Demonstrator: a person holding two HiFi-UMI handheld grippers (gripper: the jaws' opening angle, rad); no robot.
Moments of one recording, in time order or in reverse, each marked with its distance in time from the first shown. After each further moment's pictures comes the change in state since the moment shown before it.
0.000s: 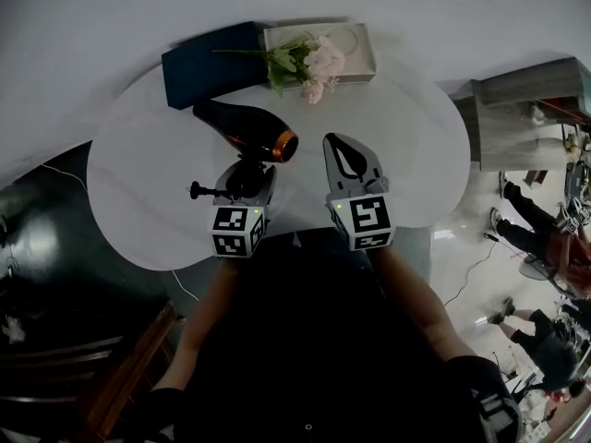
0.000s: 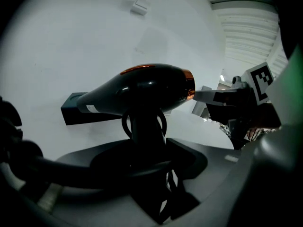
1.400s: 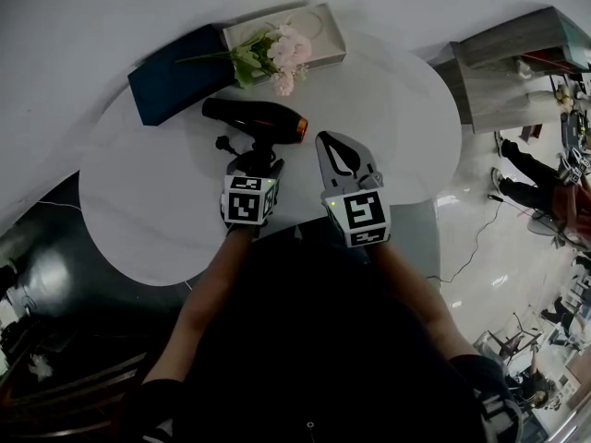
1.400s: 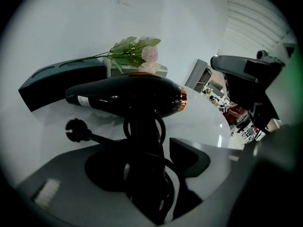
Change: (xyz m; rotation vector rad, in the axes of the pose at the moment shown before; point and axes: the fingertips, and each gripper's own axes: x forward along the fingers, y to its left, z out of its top) left arm 0.072 -0.026 -0.056 0.060 0.347 -0.134; right arm -0.020 -0.015 -0.027 0.051 0.061 -0.094
